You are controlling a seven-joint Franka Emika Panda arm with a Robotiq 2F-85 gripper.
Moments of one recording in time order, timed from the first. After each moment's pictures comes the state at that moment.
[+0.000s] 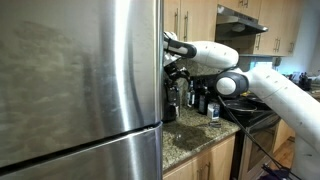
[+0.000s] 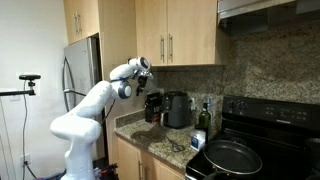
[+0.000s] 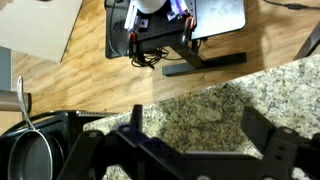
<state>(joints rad) 0.57 0.87 -0.05 -0.37 -0.11 0.60 0.60</state>
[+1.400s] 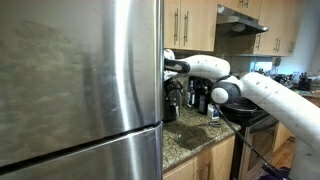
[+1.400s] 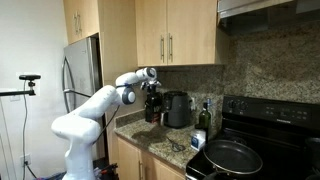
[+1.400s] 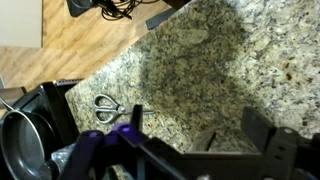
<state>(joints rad) 0.51 1.01 -0.08 -0.37 -0.19 0.93 0.71</state>
